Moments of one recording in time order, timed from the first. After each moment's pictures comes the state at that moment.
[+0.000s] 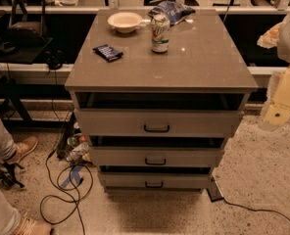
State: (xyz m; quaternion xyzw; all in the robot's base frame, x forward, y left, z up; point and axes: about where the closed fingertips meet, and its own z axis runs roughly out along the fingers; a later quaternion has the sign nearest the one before) arm 0.438 -0.217 0.977 -0.60 0.78 -0.03 0.16
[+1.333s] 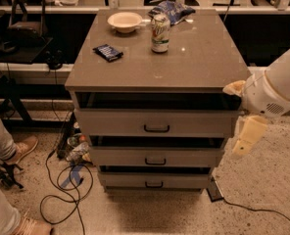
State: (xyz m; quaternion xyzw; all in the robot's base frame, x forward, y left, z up) arm 0.467 -0.204 0.841 -0.63 0.75 0.08 0.19
